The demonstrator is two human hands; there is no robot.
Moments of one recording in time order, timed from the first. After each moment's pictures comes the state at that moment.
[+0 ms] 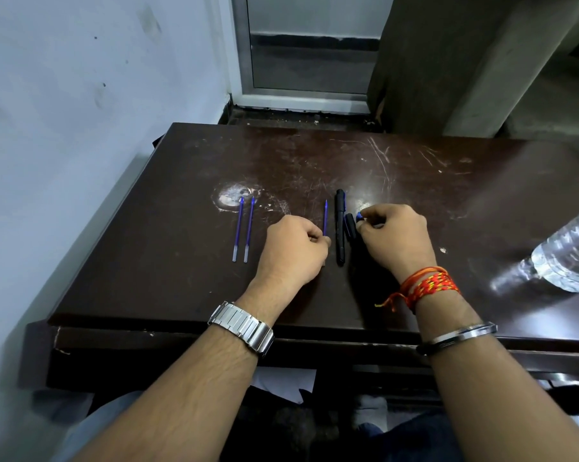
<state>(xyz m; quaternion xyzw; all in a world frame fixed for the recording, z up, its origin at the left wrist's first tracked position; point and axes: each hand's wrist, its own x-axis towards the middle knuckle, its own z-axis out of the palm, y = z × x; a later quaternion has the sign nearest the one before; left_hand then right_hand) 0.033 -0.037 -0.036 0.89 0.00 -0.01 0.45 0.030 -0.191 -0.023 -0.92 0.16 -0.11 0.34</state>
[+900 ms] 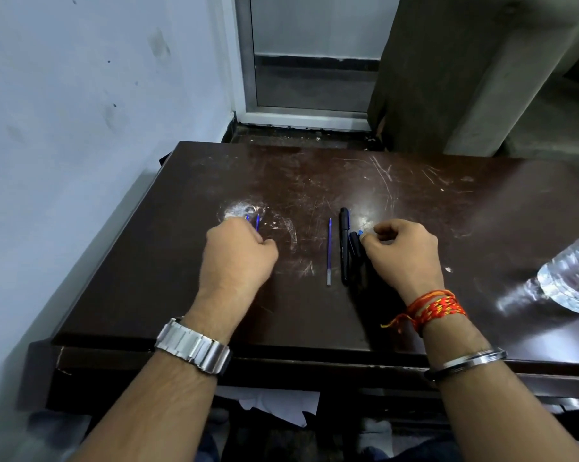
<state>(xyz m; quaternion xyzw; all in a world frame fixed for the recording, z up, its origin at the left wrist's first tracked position) 0.037 0.022 -0.007 0.92 0.13 0.07 0.36 0.031 -0.192 -0.025 -0.90 0.19 -0.15 0.36</state>
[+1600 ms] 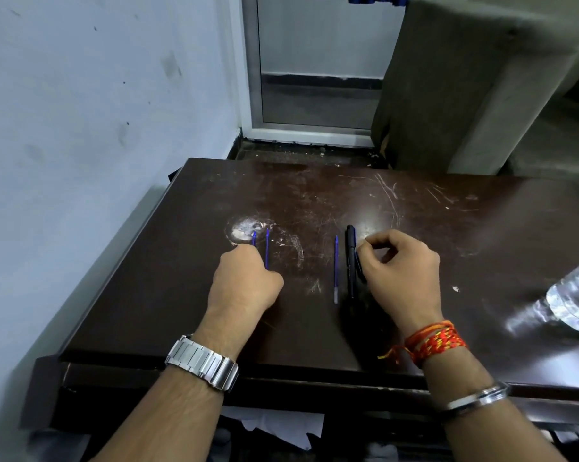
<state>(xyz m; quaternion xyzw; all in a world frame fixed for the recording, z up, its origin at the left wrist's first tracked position) 0.041 0.025 -0.008 0.95 0.12 -0.03 0.28 0.016 -0.166 -0.012 -0.87 0.11 -0.26 0.40</state>
